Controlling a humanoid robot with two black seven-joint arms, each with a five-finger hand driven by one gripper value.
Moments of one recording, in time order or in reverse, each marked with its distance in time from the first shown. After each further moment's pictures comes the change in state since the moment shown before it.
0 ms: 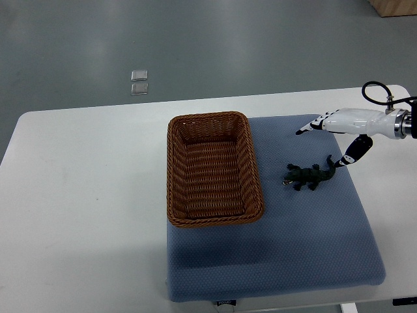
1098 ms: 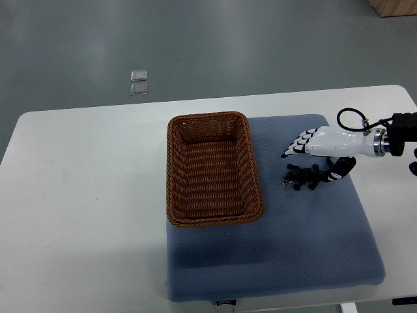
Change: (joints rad) left arm 0.000 0.000 0.000 0.000 0.000 0.000 0.000; right arm -0.001 0.076 -0.095 0.004 -0.145 -0.155 0.000
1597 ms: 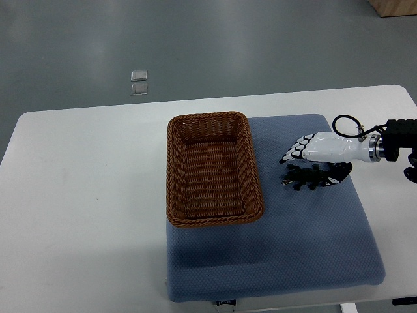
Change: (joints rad) left arm 0.000 0.000 0.000 0.000 0.000 0.000 0.000; right arm -0.014 0.035 -0.022 -0.046 -0.004 -0.023 0.000
